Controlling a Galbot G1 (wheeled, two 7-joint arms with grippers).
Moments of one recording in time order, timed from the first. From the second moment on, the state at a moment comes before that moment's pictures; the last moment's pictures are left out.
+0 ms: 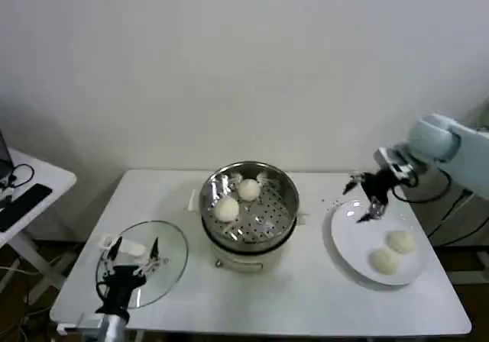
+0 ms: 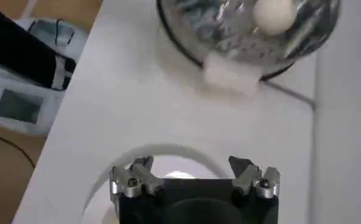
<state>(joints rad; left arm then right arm) 1.68 -1.44 -0.67 -2.08 -0.11 0.01 0.02 0.38 0.47 -1.16 1.41 0.28 -0.05 -1.17</state>
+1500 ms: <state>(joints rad) 1.68 -1.45 -0.67 -2.04 -0.10 0.00 0.02 -0.02 0.52 -0.93 1.21 -0.04 -0.01 -1.13</state>
